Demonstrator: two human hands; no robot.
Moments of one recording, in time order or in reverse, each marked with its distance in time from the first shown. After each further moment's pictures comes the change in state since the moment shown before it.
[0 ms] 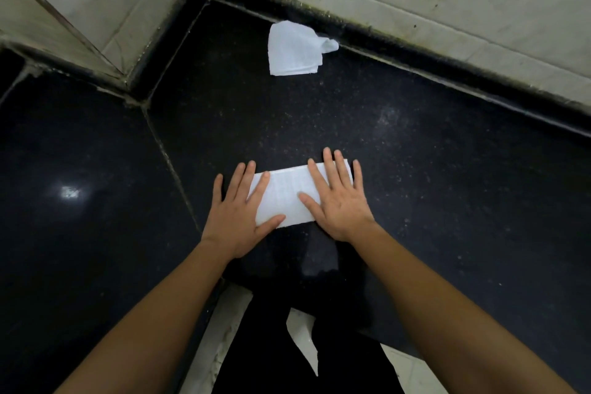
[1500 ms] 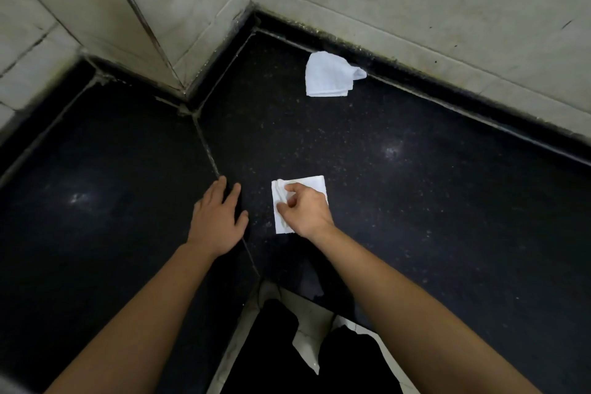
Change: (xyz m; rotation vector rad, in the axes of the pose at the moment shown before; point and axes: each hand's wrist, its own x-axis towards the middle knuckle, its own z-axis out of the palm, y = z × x) left_hand -0.046 -0.081 -0.023 -0.294 -0.062 -0.299; right_hand 0.017 -0.132 -0.043 0.759 -0.059 0.271
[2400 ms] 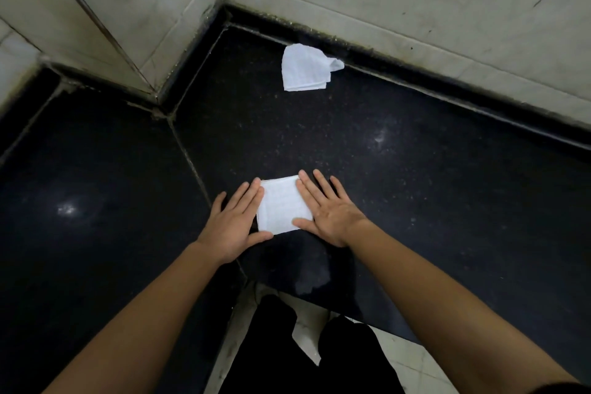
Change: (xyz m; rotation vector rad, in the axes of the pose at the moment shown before) left_hand 0.005 0.038 0.008 0.202 -0.183 0.371; right_hand 0.005 0.087 -0.044 -0.931 -0.229 -0.377
